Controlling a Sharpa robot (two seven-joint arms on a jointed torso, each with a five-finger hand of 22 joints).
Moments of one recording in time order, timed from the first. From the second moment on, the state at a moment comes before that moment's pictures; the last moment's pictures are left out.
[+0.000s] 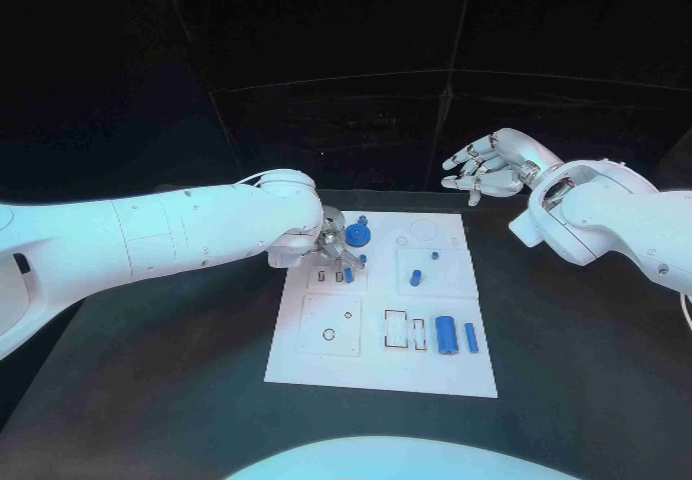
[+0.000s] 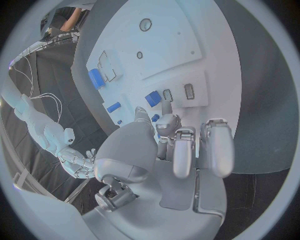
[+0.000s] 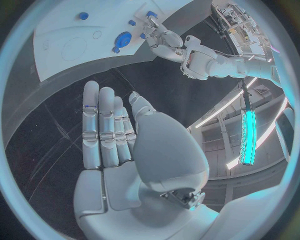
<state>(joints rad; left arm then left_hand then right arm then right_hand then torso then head) 1.36 -0.60 -0.18 1.34 -1.03 0.24 -0.62 1.14 0.17 -0.37 0.26 0.05 0.88 0.05 0.66 0.52 1.27 -0.02 1.18 1.03 1.47 -0.07 1.57 1.31 0.06 1.46 0.03 1.41 1.26 1.40 -0.75 -0.14 1.41 -0.93 -0.40 0.00 1.44 -0.01 0.06 0.12 0.23 0.87 0.17 0.18 0.07 1.03 0.08 0.64 0.70 1.30 0.00 0.52 0.84 0.18 1.16 0.11 0.68 0.33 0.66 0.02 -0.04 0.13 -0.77</state>
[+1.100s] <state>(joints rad) 1.36 -0.57 -0.18 1.32 -1.03 0.27 -0.62 1.20 0.20 -0.33 0.21 0.05 0.87 0.06 0.67 0.53 1.27 -0.01 1.17 1.03 1.47 -0.07 1.57 1.31 0.06 1.46 0.03 1.40 1.26 1.40 -0.74 -0.14 1.39 -0.92 -0.40 0.00 1.45 -0.02 0.06 0.12 0.24 0.87 0.17 0.18 0.07 1.03 0.08 0.64 0.69 1.31 0.00 0.51 0.85 0.18 1.17 0.11 0.66 0.32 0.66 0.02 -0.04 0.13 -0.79</state>
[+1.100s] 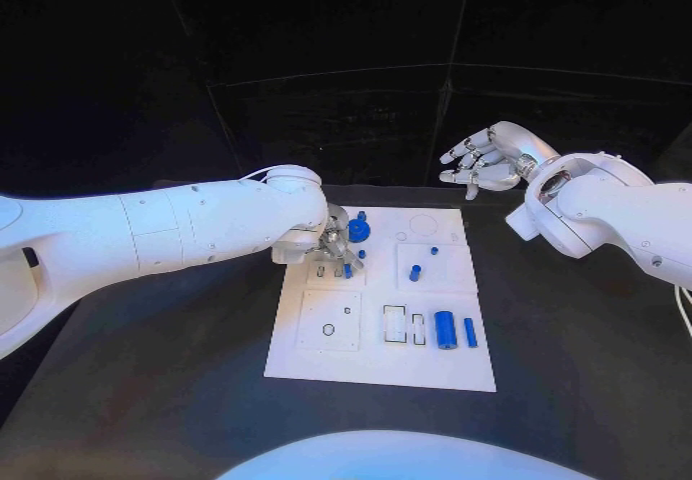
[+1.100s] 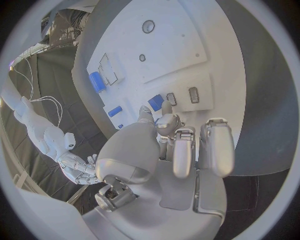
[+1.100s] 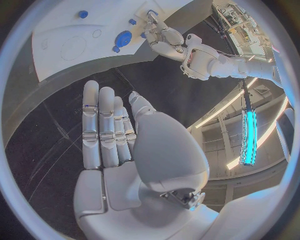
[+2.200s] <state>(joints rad) 1.36 -0.57 -0.18 1.32 -1.01 0.28 -0.62 1.27 0.23 -0.26 0.14 0.05 0.86 0.06 0.67 0.54 1.26 -0.02 1.16 1.02 1.47 -0.07 1.57 1.31 0.06 1.46 0.03 1.39 1.23 1.40 -0.72 -0.14 1.37 -0.92 -0.39 0.00 1.47 -0.03 0.09 0.13 0.37 0.87 0.17 0.20 0.07 1.02 0.08 0.65 0.66 1.32 0.00 0.48 0.87 0.18 1.20 0.10 0.62 0.30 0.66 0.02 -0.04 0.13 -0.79</state>
